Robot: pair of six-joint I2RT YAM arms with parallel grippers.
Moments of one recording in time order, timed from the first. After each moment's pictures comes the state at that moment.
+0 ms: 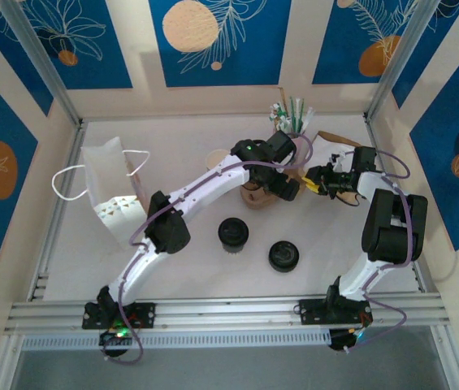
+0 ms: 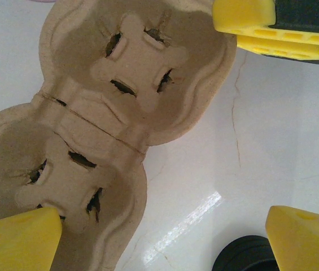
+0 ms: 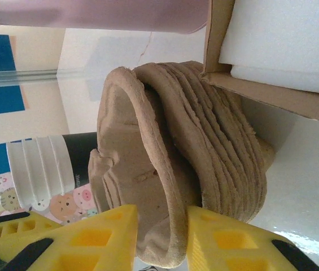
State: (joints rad) left arm -0.92 2.41 2.49 -1.17 0.06 -0.31; right arm -0.23 1.71 1.00 -0.38 -0.92 0.51
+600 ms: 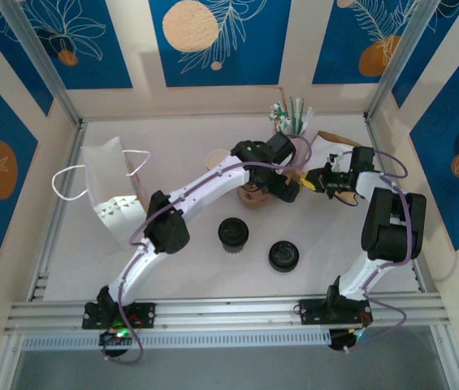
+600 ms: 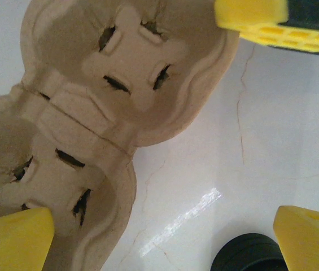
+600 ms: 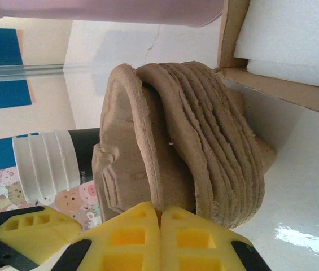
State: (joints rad) left arm -0.92 2.39 2.44 -1.16 0.06 -0.34; right arm -0.22 1.71 1.00 -0.36 -0.95 0.52
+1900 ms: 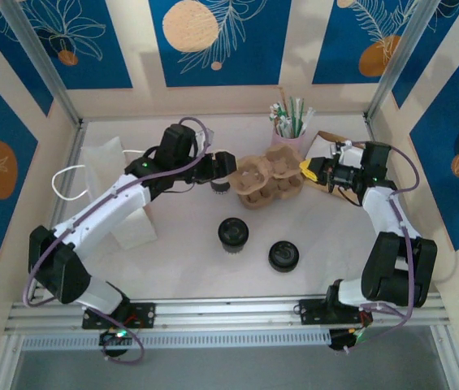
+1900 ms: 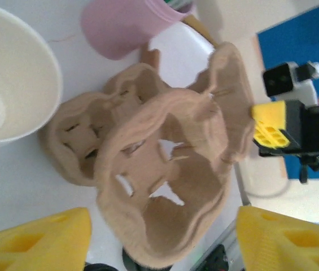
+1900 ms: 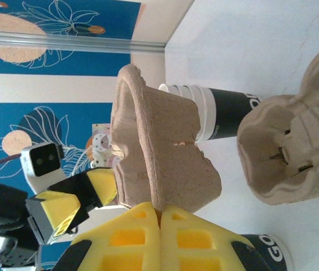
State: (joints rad) left arm -0.61 1.49 1.33 -0.42 0.42 -0.79; right arm -0.21 1.38 0.91 -0.21 -1.21 0.82
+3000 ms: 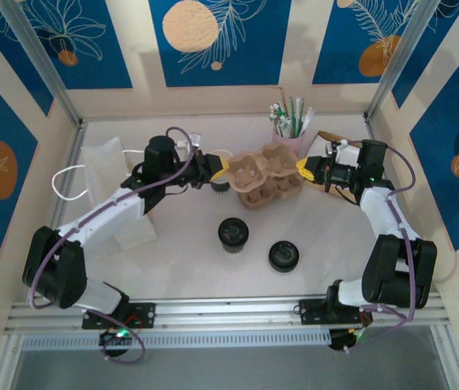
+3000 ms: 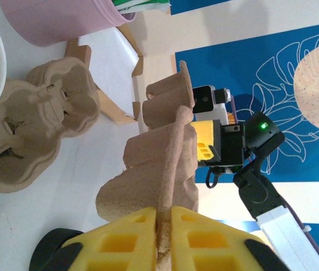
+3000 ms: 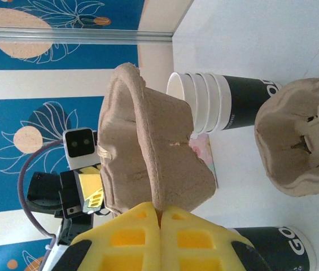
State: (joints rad) left arm -0.51 1.44 1.03 0.12 0.69 -1.15; right arm -0.18 1.37 0.91 -0.19 -1.22 0.90
